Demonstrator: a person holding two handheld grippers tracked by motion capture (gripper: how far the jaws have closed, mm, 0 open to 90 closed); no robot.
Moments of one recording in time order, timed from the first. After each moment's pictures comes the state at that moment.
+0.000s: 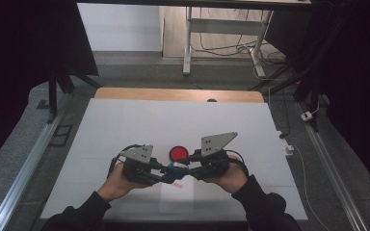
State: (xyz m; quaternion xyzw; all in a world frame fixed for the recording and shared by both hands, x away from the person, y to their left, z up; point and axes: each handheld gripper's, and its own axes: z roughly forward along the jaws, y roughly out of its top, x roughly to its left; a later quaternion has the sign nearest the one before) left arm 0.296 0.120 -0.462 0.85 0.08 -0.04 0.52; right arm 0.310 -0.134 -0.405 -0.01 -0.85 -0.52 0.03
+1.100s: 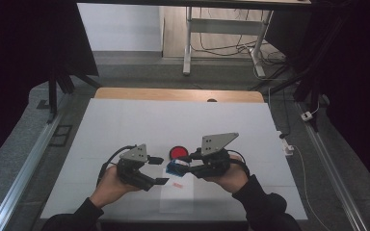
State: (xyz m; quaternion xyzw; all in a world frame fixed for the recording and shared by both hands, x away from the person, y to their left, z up) left arm 0.284 0.133 -0.460 0.86 0.19 0.03 0.46; right arm 0.309 -0.136 -0.402 -0.03 -0.86 -0.51 -0.01
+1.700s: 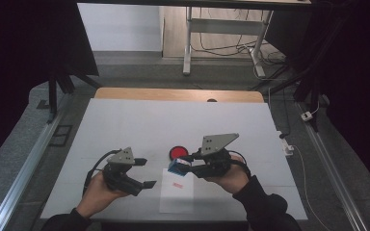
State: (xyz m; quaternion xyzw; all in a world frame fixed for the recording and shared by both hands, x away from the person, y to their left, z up) left arm 0.263 0.165 -0.463 0.86 0.27 0.04 0.44; right arm 0.307 -0.138 -0.402 -0.05 -0.87 -0.50 -0.03
